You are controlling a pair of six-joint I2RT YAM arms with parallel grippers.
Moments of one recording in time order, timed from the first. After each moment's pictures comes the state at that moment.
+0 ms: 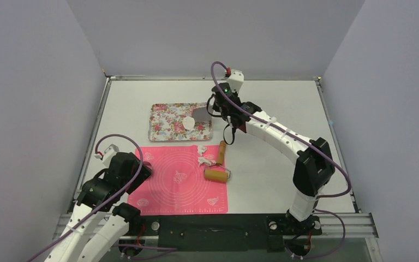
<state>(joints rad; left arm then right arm) -0.44 0.53 0.72 -1.11 -0.30 -1.12 0.70 1.74 1.51 -0.34 0.50 0.64</state>
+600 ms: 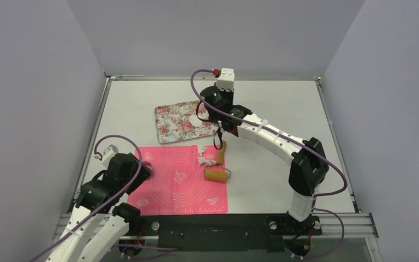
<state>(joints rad) -0.44 0.51 0.72 -1.12 -0.30 -1.11 0.82 1.81 1.59 -0.31 0.92 0.39</state>
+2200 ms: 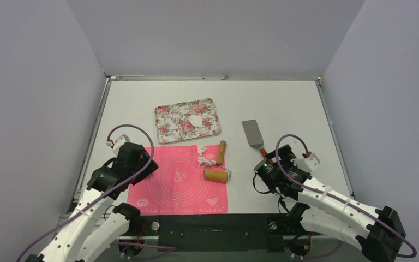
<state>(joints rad) -0.44 0.69 0.72 -0.96 -0.27 -0.98 0.84 0.89 0.51 -0.80 1.11 1.71</state>
